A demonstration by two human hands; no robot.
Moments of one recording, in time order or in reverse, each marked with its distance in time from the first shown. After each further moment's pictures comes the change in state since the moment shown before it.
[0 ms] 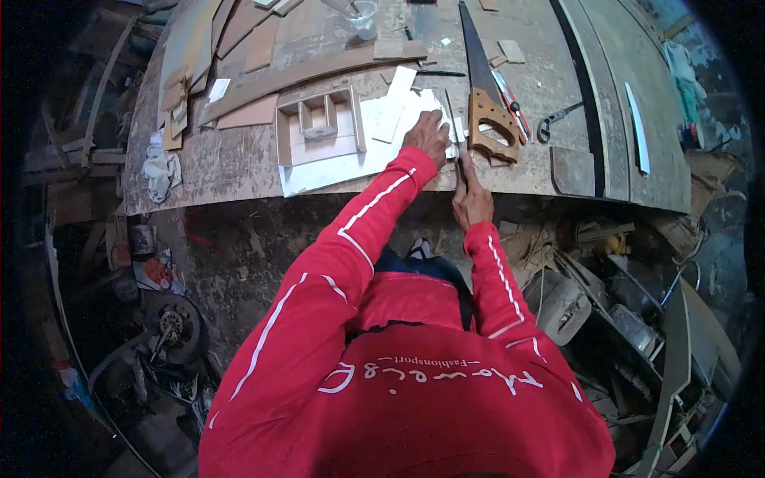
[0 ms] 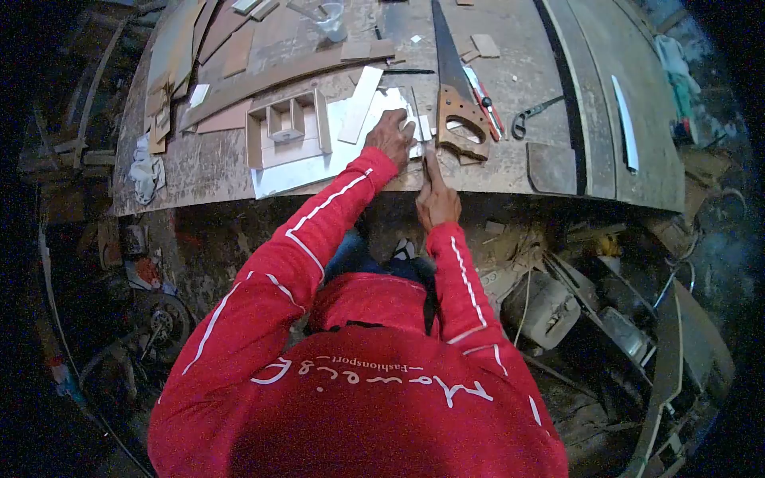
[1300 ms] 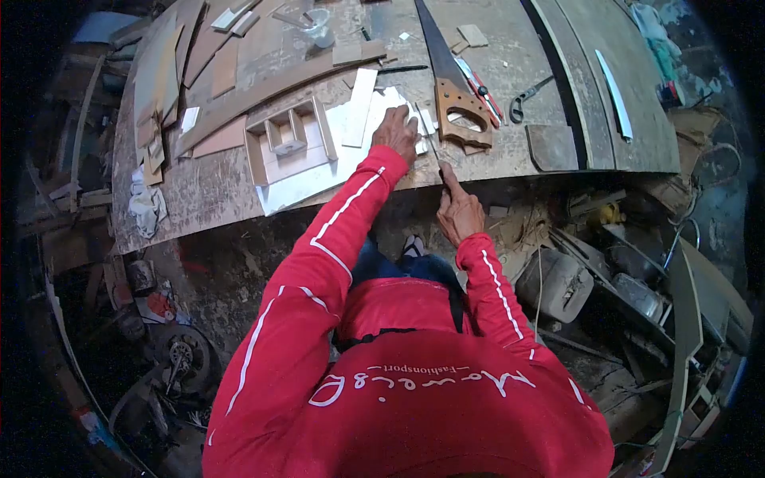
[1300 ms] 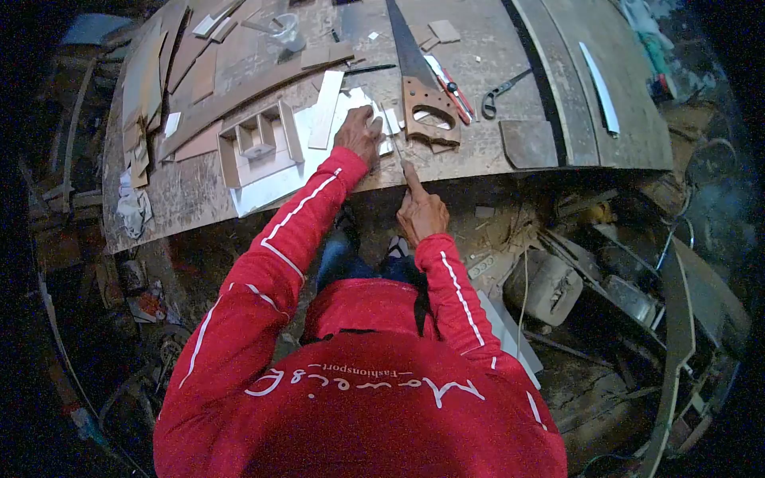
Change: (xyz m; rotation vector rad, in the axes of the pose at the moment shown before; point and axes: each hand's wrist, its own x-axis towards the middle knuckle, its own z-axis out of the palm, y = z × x) left_hand 0.006 -0.006 0.000 -0.004 0.045 0.074; right_hand -0.032 -0.022 -0.036 -0.069 -0.073 0.142
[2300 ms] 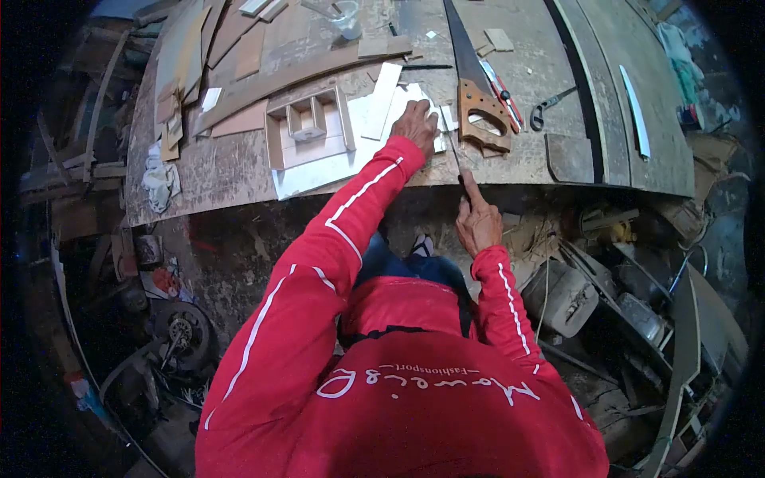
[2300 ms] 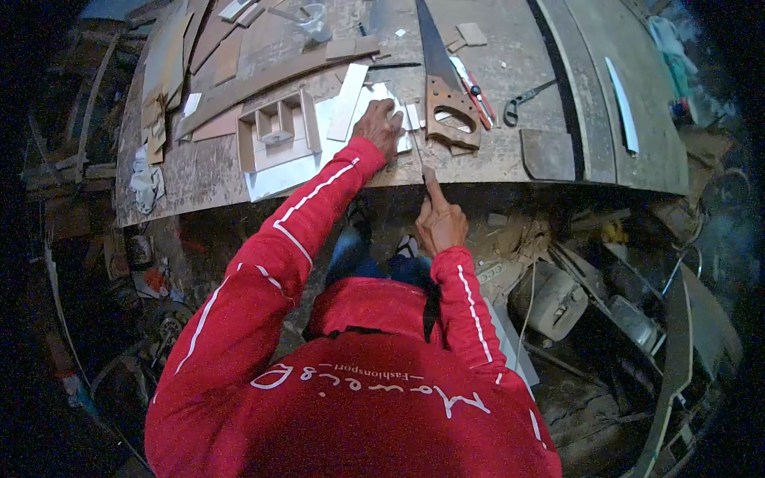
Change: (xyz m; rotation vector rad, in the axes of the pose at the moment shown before) left_hand 0.006 -0.001 -0.002 0.037 -0.100 -0.023; right_hand -0.007 0.025 -0.001 0.067 -0.018 -0.054
